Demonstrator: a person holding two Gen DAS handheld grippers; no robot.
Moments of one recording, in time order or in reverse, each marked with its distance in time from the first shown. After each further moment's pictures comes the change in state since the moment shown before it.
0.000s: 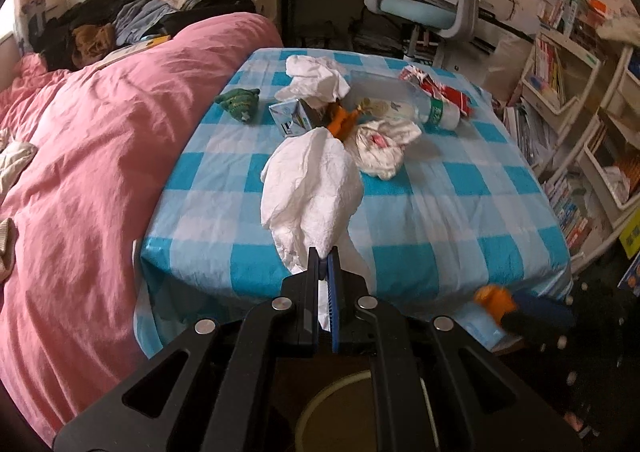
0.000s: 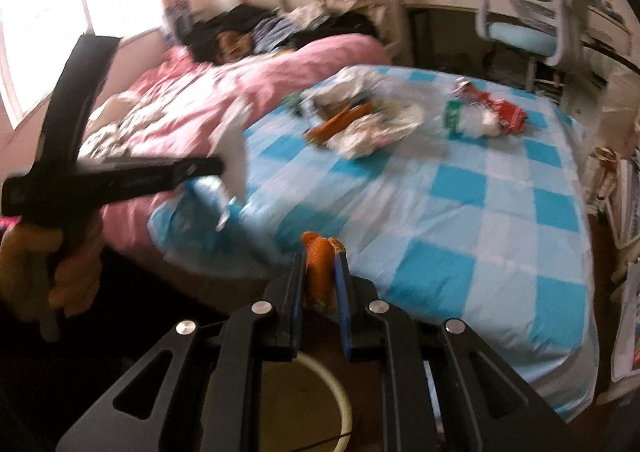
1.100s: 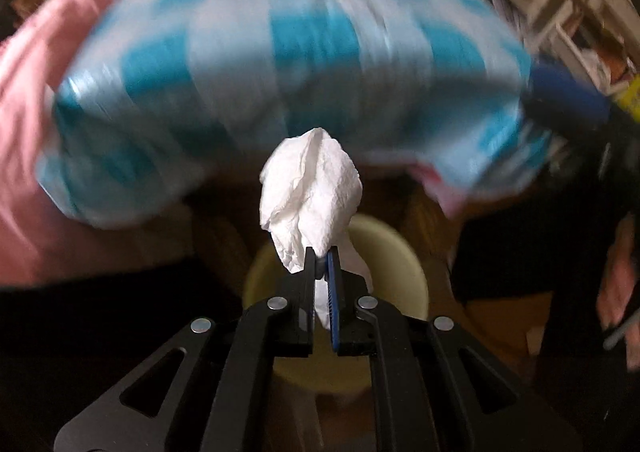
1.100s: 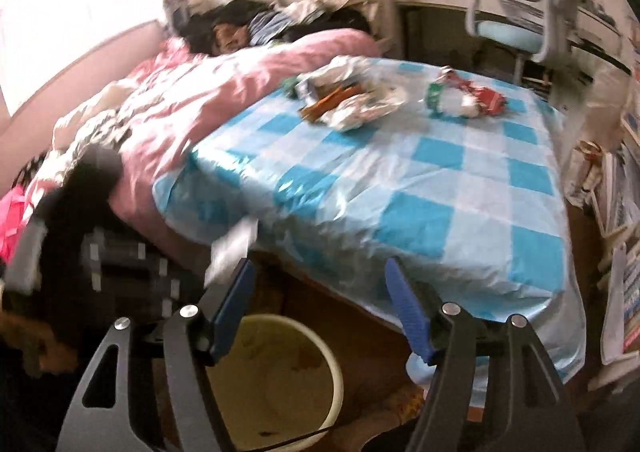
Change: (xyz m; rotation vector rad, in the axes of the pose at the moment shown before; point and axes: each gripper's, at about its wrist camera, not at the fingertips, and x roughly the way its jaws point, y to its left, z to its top) left arm 0.024 -0.053 -0.119 0.129 0.429 -0.116; right arm -0.032 -0.010 -0.027 0.051 -0.047 -0.080
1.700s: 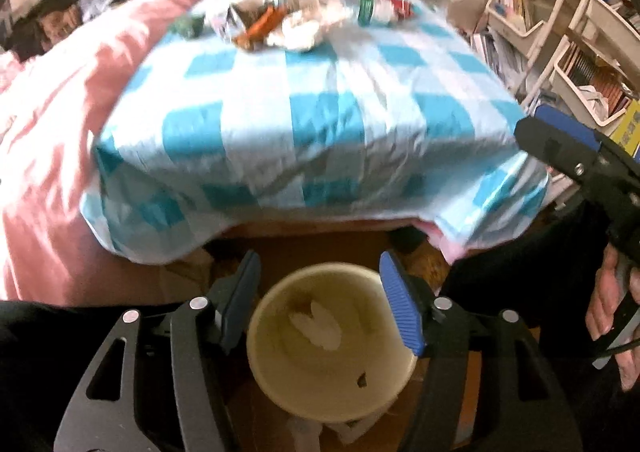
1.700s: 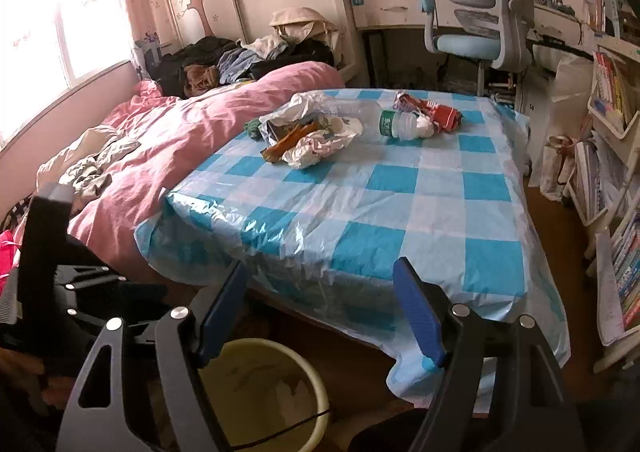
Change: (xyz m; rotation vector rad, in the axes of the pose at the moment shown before) left arm -0.050 -0.002 0.011 -0.026 -0.271 0.081; right arm -0.016 -0.017 0.004 0.064 -0.118 -0.067
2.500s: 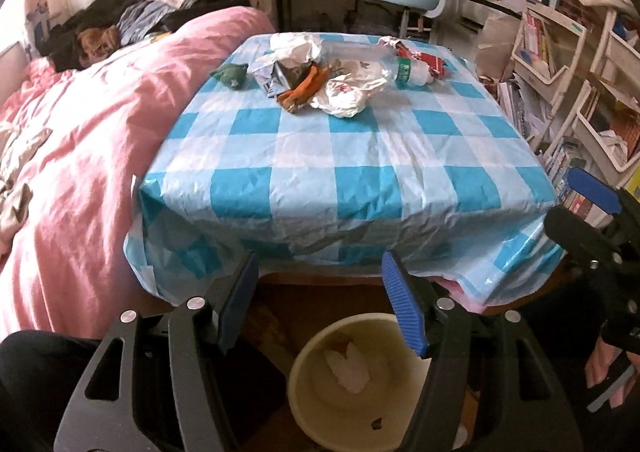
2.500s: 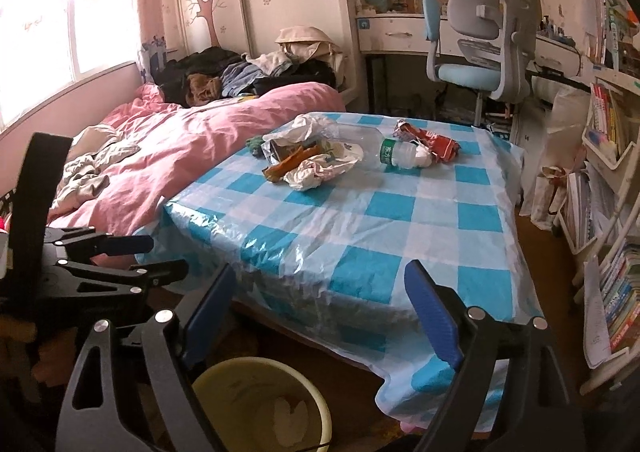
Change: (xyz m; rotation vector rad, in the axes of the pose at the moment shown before) left arm -0.015 0.018 0.024 -0.079 -0.141 0.089; right arm -0.007 0.008 0.003 -0.055 -0.067 -0.034
